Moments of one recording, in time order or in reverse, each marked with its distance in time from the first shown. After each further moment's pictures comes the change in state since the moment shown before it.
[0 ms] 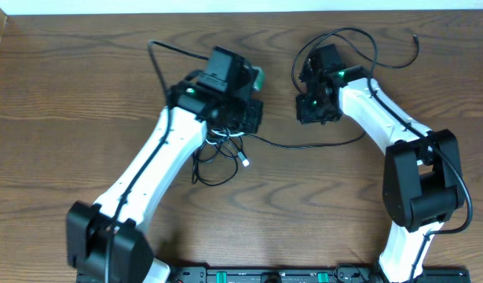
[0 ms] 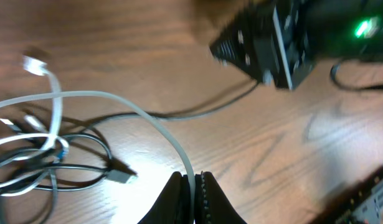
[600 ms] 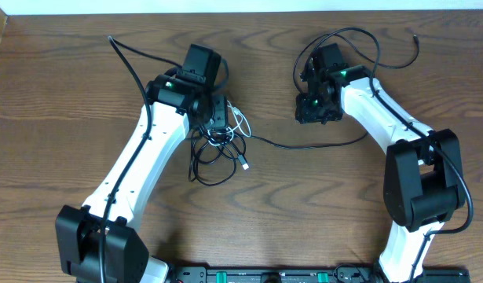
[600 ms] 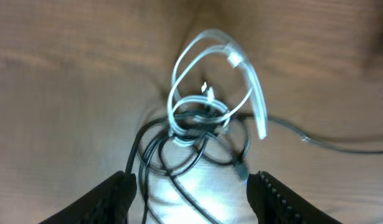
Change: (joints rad) left arm 0.117 -0.027 0.007 -0.159 -0.401 -0.148; right arm -0.001 0.000 0.000 0.002 -0.031 0.010
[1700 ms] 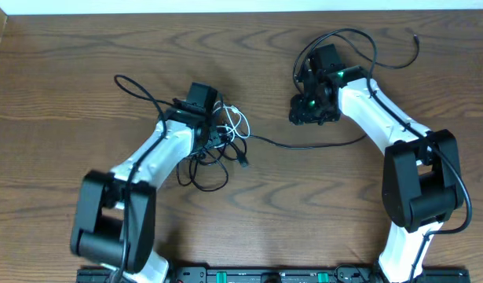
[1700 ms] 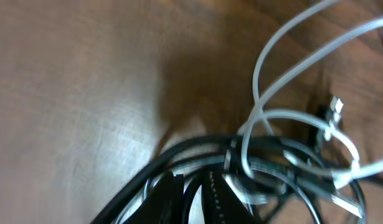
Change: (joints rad) left arm 0.049 0.103 -0.388 0.409 -0.071 -0.265; right arm 0.021 0.000 0.000 0.005 -0.053 0.001
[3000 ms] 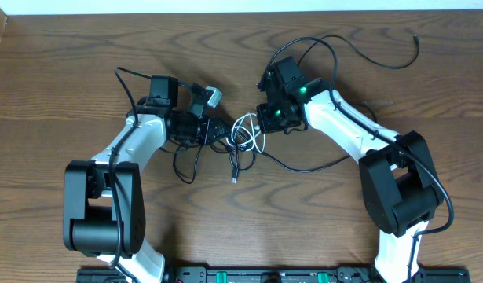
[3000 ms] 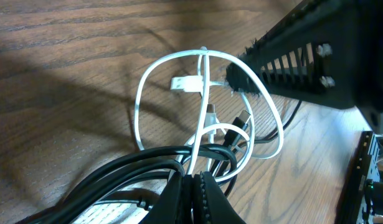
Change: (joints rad) left arm 0.223 0.053 -0.001 0.143 0.939 0.836; right arm 0.178 0.028 0.000 0.124 -0.076 0.116
